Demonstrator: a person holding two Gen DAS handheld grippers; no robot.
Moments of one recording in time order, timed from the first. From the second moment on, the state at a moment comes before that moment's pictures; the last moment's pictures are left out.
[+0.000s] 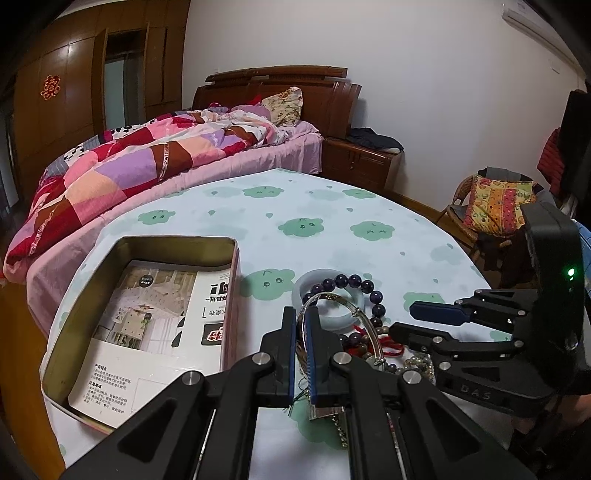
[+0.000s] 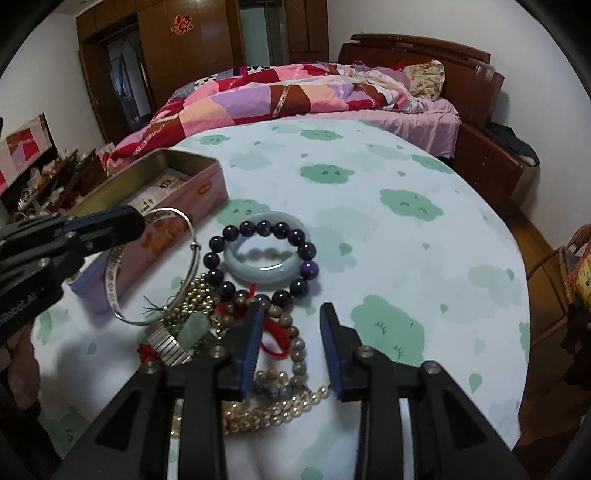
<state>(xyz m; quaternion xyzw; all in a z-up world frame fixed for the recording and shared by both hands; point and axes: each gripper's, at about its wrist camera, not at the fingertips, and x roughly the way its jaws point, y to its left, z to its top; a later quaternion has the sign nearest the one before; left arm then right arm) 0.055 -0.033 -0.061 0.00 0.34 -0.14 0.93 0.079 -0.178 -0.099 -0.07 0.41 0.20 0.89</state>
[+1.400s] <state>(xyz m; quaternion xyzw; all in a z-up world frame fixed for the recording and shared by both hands) 0.053 -0.014 -0.051 -0.02 0.34 -0.13 0.93 0.084 -0.182 -0.083 -0.04 0.40 0.24 0.88</state>
